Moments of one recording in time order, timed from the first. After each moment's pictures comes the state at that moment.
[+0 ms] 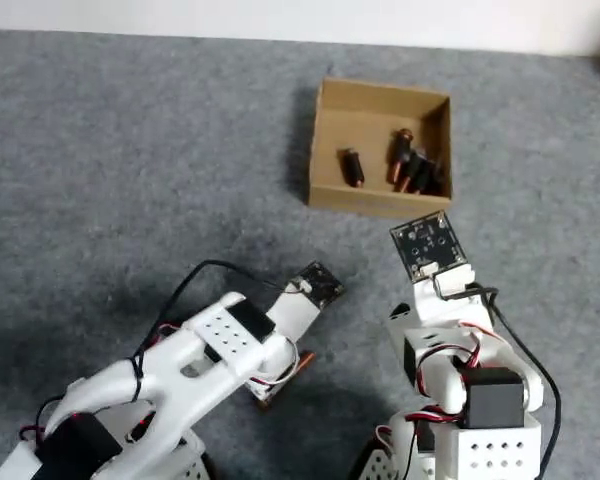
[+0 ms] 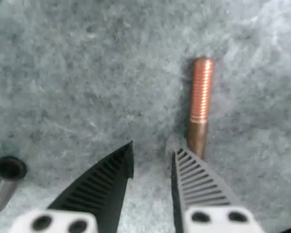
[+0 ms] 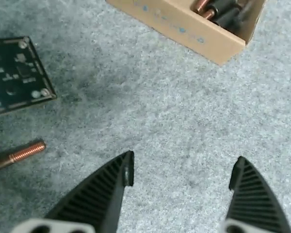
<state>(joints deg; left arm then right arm) 37.9 -21.9 59.3 60.2 4.5 -5.0 -74.8 50.9 84.0 22.5</state>
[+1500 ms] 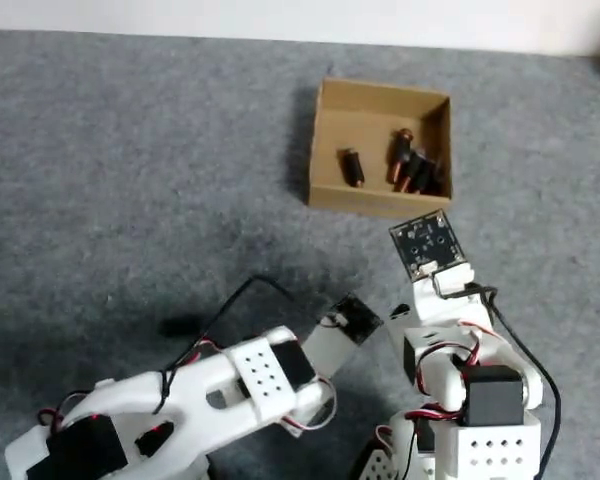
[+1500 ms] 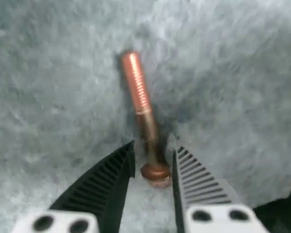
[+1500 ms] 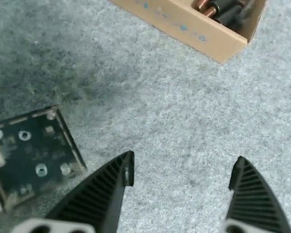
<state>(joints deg) 54.1 -21.1 57.0 61.3 23.9 -5.0 -74.4 50.9 84.0 22.5</state>
